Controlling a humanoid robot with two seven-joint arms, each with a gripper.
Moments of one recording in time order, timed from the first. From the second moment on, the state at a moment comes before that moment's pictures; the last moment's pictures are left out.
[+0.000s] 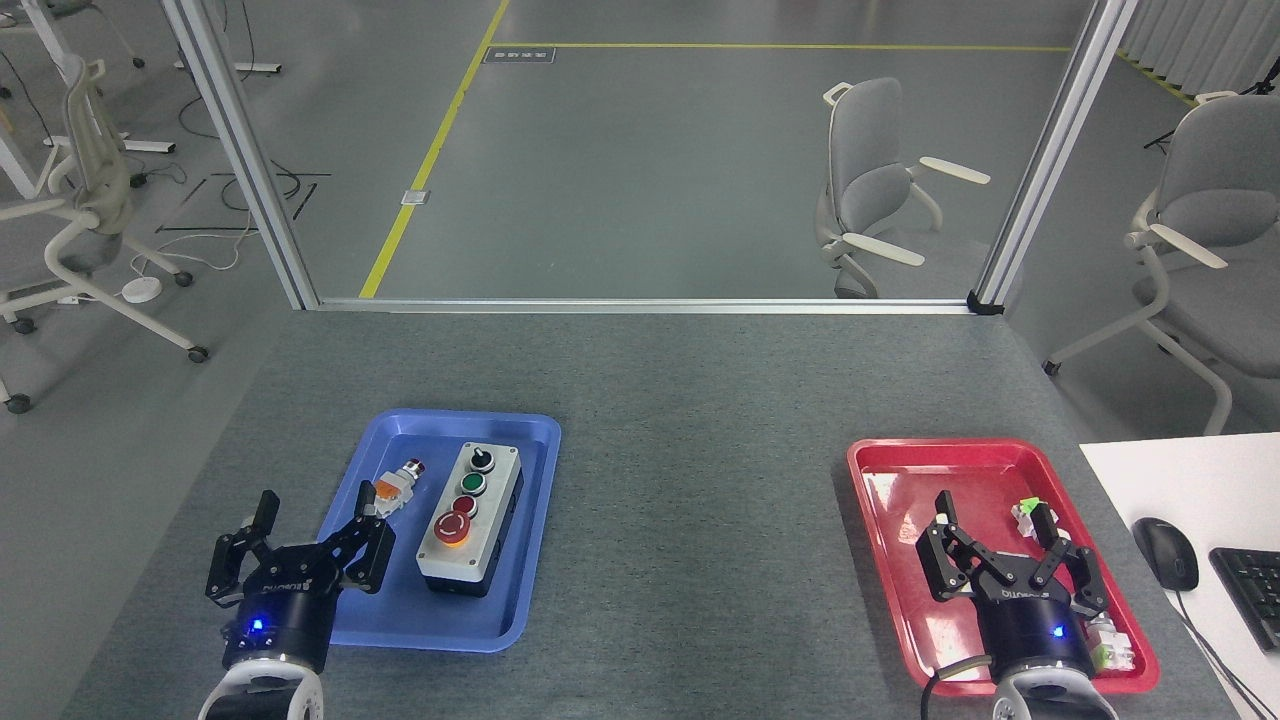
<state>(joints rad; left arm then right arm) -0.06 0.13 0.05 -1.52 -1.31 0.02 0.12 -0.03 -0.07 -0.13 -1.54 1.33 -0.04 0.00</state>
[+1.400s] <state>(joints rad) -0.05 0.06 -0.11 -1.35 -1.57 0.10 0.16 -0.03 -0.07 -0.13 -1.54 1.33 -0.04 -0.01</state>
